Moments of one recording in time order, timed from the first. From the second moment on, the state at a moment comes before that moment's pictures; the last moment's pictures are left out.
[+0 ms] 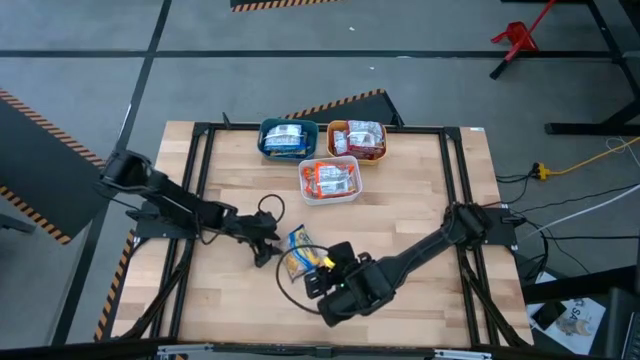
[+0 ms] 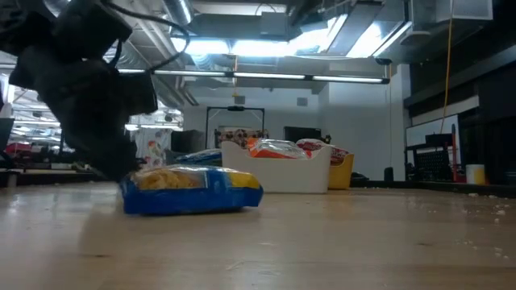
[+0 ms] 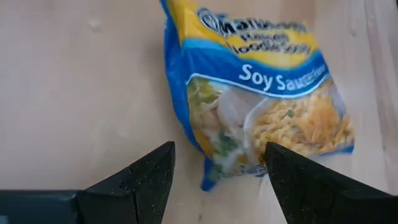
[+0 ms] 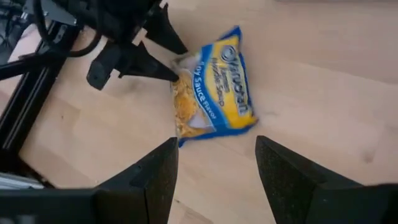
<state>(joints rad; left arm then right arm) -0.26 1.41 0.35 0.33 -0.09 -0.66 0.54 2.17 2.11 -1.19 0.59 1.69</state>
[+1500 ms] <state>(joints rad) -0.30 1.51 0.35 0.86 -0.03 -0.60 0.63 2.18 1.71 -0.84 0.62 2.27</state>
